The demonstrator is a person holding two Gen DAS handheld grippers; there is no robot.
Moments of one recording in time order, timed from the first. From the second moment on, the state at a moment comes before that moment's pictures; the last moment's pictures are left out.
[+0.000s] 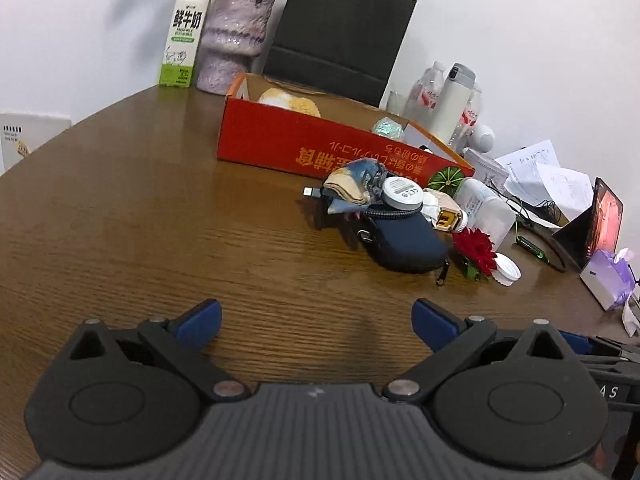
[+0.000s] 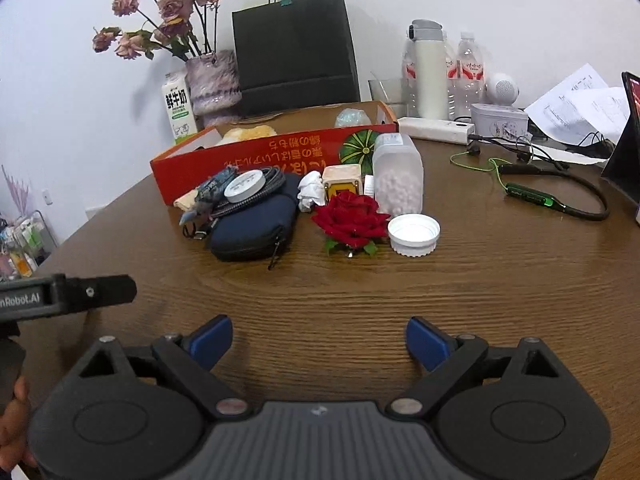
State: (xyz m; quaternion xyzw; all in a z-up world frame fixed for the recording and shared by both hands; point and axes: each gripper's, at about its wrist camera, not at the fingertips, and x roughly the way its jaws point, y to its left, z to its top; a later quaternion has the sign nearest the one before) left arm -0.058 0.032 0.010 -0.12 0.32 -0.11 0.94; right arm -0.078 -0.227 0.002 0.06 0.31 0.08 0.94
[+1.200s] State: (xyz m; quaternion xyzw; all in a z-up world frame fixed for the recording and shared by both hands) left arm 0.097 0.013 0.034 -0.15 0.32 -0.20 0.92; right arm 0.053 -0.166 0.031 -0.09 0.24 0.20 0.95
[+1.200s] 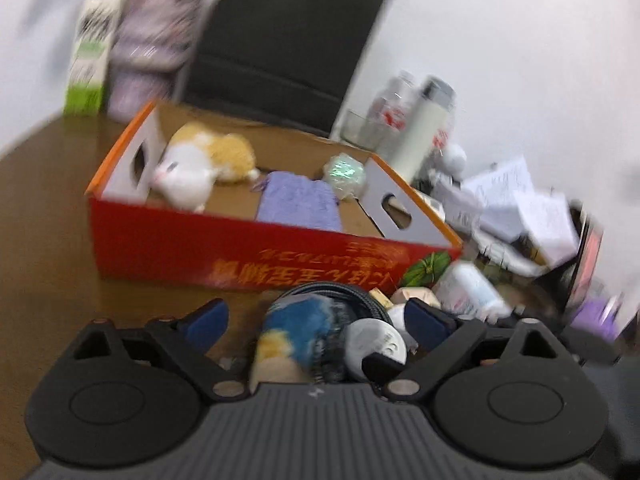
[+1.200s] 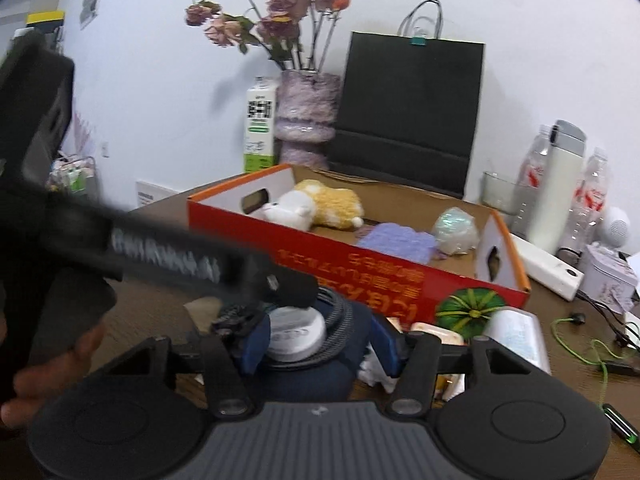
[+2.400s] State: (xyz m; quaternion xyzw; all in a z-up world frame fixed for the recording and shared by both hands) left arm -0.113 0.029 0.051 -0.10 0.27 -0.09 0.95; right arm -0.123 -0.201 0.038 0.00 0.24 0.14 0.96
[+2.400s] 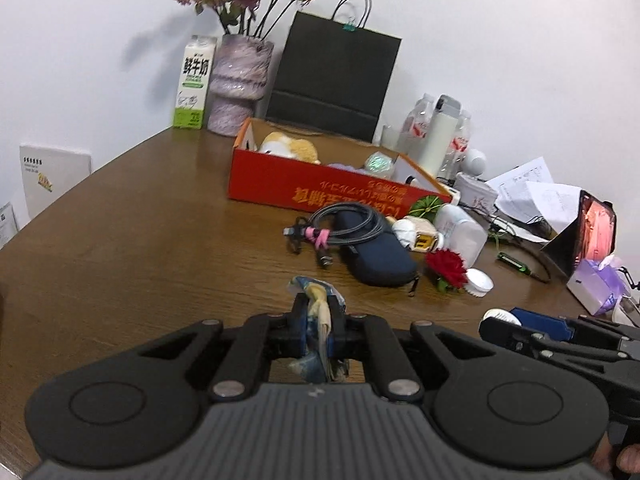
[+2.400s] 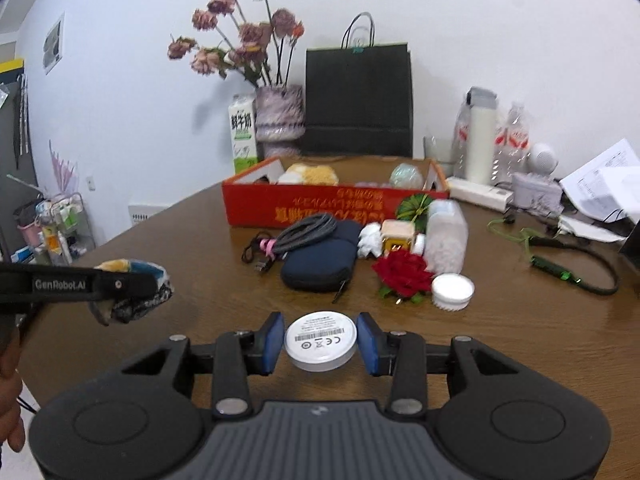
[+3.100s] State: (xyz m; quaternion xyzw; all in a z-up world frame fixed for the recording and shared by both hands) left arm 0.084 0.022 0.156 -0.13 0.19 -0.13 0.96; right arm 0.040 -0.241 0.150 0.05 0.13 0.14 0.98
